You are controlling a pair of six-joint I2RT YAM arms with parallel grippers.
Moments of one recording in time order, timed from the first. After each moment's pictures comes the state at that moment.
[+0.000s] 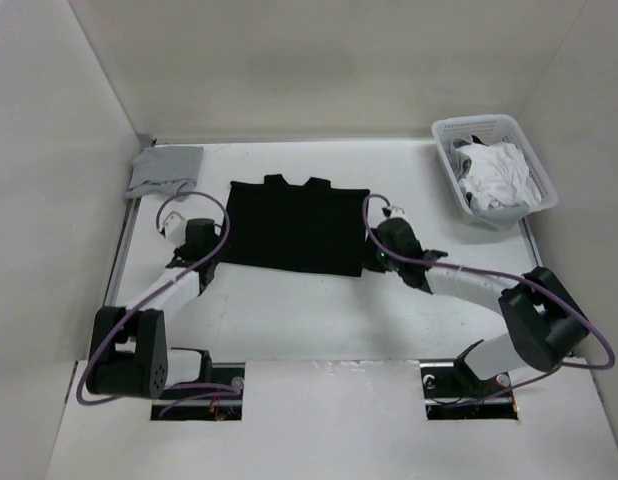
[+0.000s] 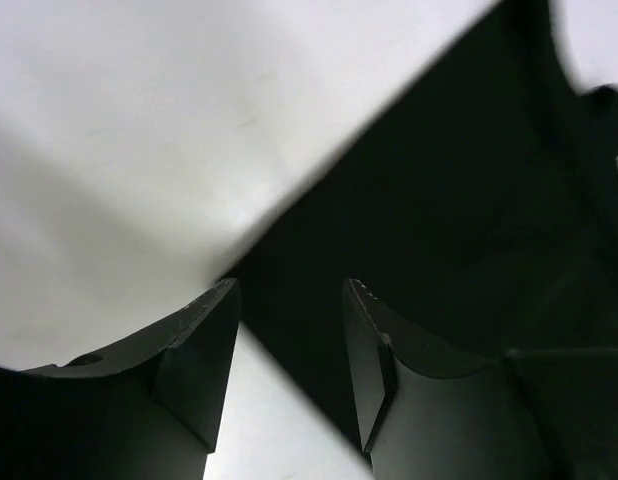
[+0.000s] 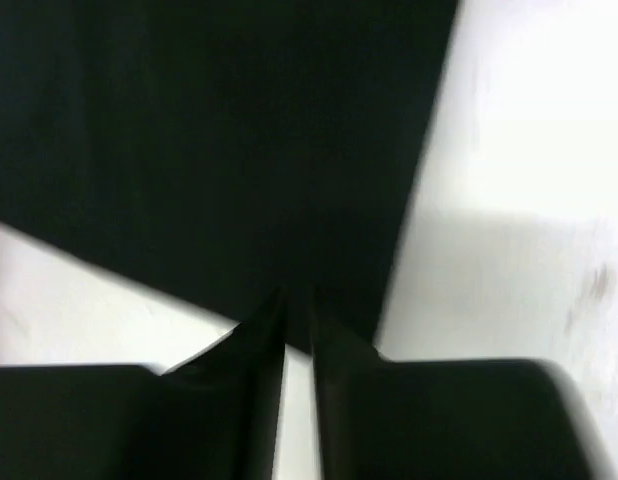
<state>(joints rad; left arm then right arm) -0.12 1.31 0.57 0.05 -0.34 -0.92 0.59 1.47 0.75 0.06 0.07 0.70</state>
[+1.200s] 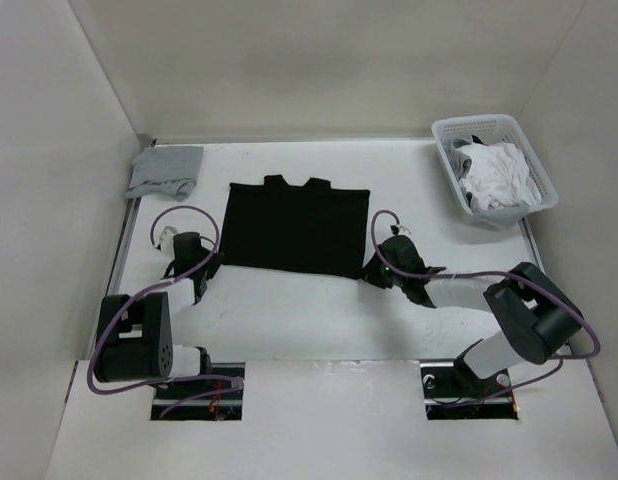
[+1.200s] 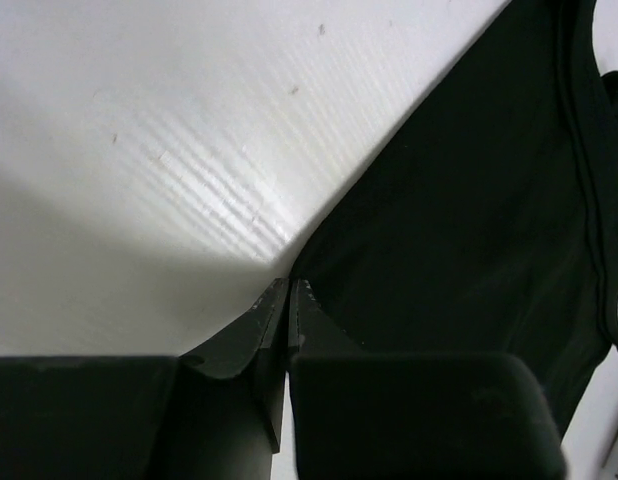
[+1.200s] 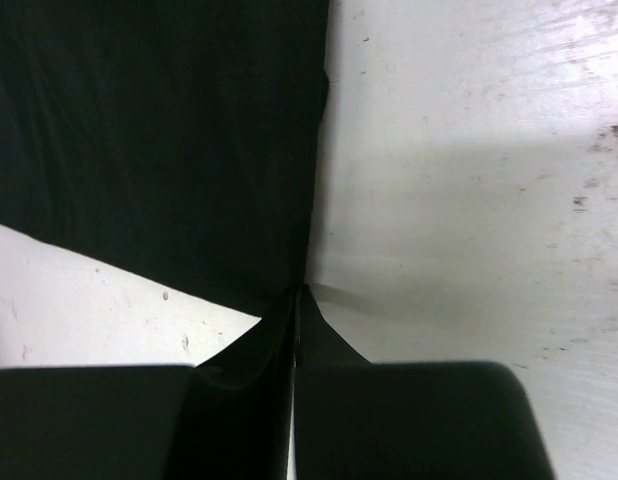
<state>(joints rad) 0.04 1.38 0.39 0.30 -0.08 -0.97 0.61 1.51 0.52 0.28 0.03 0.89</state>
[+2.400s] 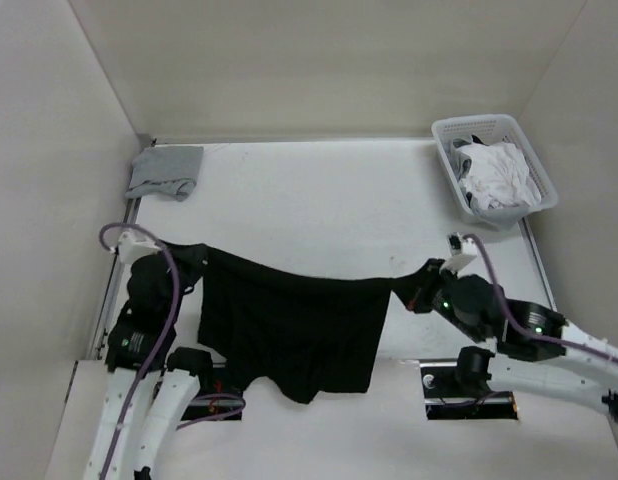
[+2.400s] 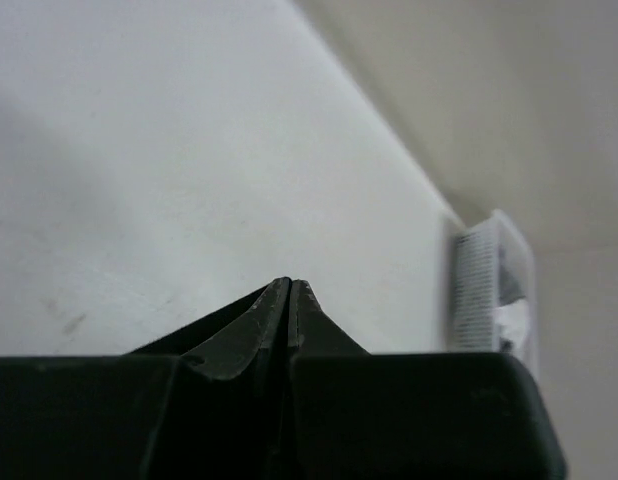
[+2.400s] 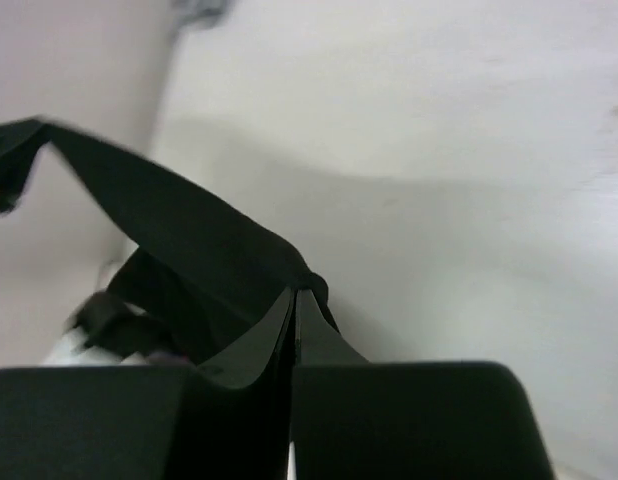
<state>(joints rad) -0.19 0.41 0.78 -0.64 -0.23 -0.94 1.28 0.57 0.84 -0.65 0.61 0.95</state>
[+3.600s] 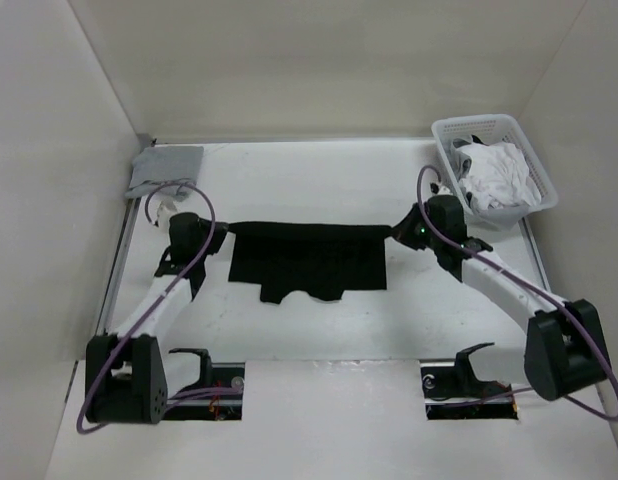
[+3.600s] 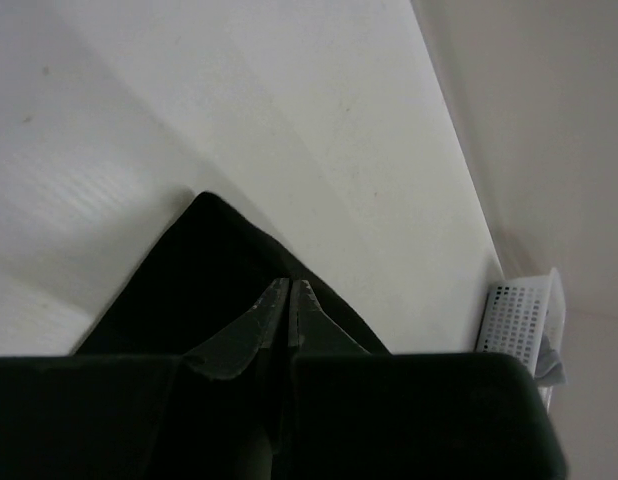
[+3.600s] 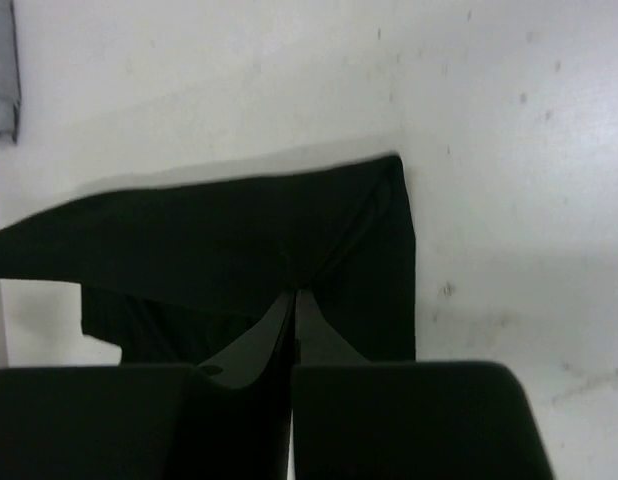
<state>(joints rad) -0.05 1.17 0.56 0.14 -0.06 -1.07 0.30 1.29 0.76 -0.04 -0.10 0.69</state>
